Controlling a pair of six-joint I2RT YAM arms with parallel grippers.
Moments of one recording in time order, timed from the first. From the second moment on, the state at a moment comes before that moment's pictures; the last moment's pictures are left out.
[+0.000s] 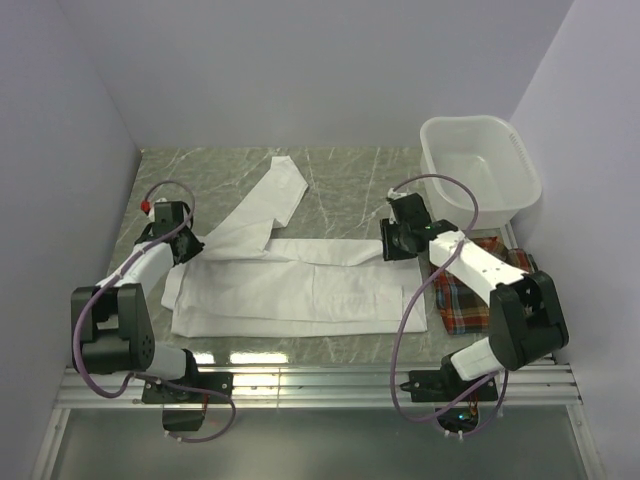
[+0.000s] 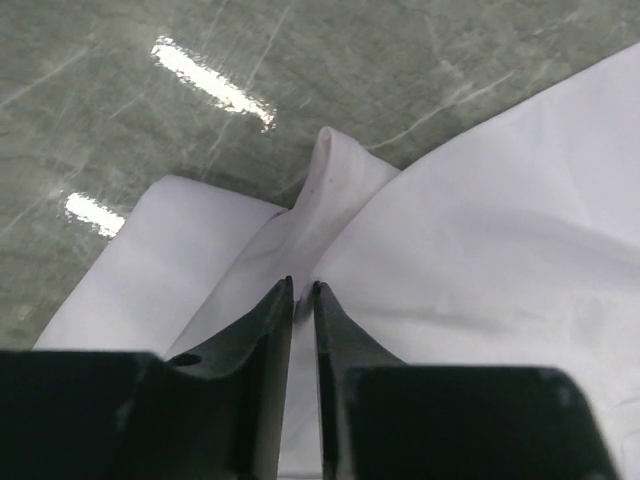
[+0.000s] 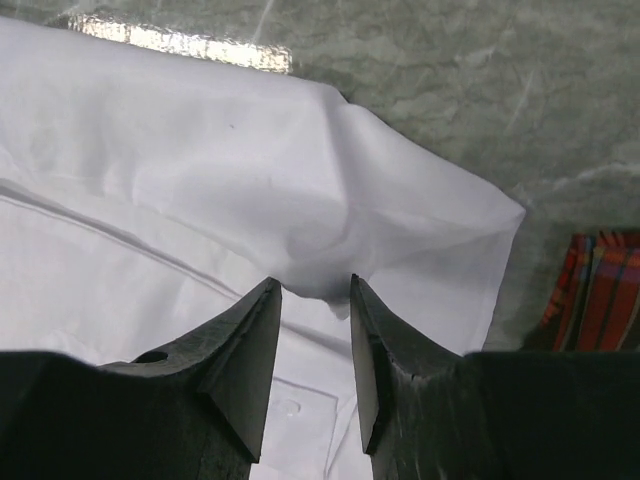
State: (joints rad) left arm 0.07 1.42 0.79 -0.26 -0.14 -0.56; right arm 0.37 1.47 0.94 -0.45 0.05 0.20
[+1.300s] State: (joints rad) left arm -0.09 1.25 0.52 -0.15 -0.05 -0.91; right arm 0.05 1.38 0.58 -0.04 -0.14 0.98
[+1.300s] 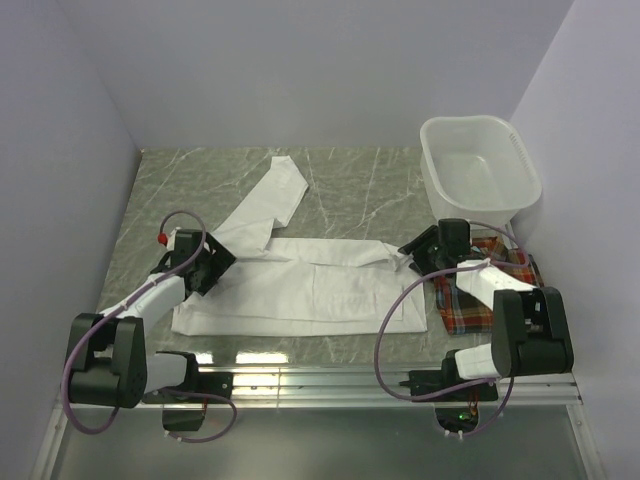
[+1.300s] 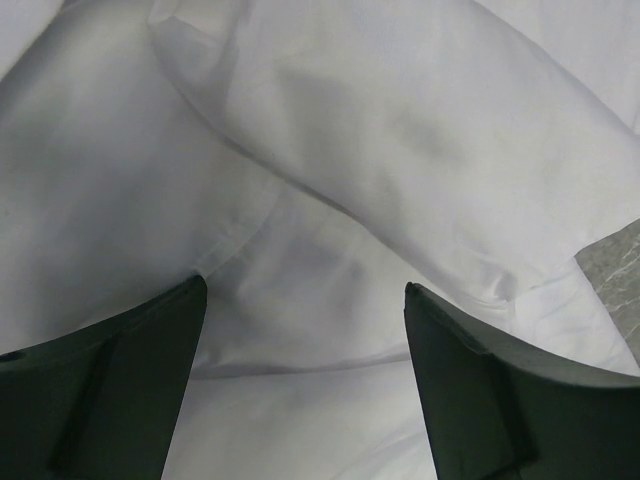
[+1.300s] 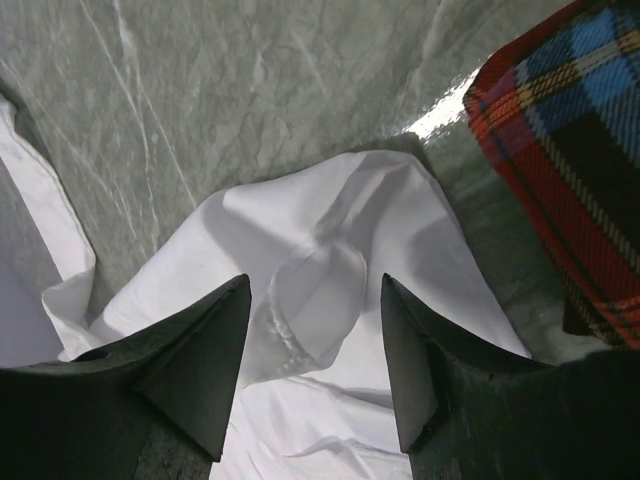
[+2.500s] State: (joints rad) left arm -0.03 1.24 0.51 -0.14 -0.07 -0.94; right arm -0.08 1.54 0.70 0.17 -0.23 1.04
